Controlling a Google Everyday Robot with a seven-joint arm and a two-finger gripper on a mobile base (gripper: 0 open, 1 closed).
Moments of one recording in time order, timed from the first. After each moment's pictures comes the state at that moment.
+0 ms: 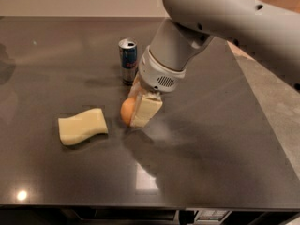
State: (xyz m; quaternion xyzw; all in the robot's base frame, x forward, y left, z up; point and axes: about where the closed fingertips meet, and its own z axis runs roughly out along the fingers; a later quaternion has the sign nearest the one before) arm 0.468 0.028 0.881 -0.74 0.64 0.15 0.17
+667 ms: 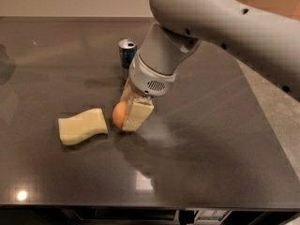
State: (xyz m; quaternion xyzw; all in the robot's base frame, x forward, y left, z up) arm 0.460 0.047 0.875 -0.75 0.63 0.15 0.17
